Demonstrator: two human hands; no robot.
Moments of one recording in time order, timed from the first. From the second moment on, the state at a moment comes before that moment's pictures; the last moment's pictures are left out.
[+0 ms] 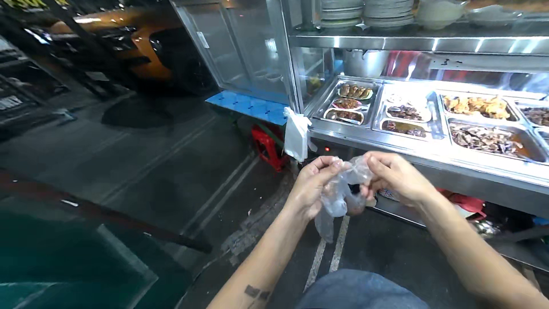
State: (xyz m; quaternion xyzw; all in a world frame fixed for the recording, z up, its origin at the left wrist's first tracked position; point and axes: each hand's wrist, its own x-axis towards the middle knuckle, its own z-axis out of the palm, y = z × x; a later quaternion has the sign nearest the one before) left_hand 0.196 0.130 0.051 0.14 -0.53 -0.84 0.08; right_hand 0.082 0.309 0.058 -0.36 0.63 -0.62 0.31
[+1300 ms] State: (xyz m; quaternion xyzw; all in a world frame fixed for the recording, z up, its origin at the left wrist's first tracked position) left_hand 0.199 0.138 -0.003 0.17 -0.64 -0.75 0.02; right_hand 0.088 0.325 -0.009 -0.27 0.74 -0.58 0.23
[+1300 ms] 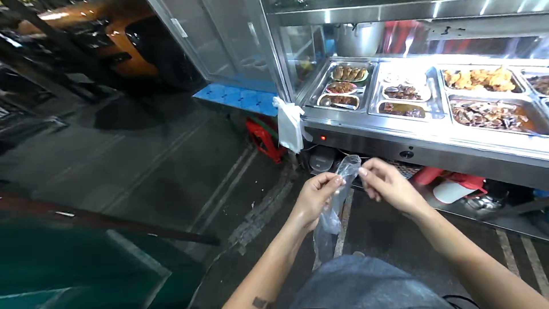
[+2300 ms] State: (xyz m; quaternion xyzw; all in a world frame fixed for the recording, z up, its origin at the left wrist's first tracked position) left_hand 0.174 0.151 -0.023 0.12 -0.42 -0.89 -0.12; right_hand 0.056 0.357 -0.033 -0.25 0.69 -0.51 0.44
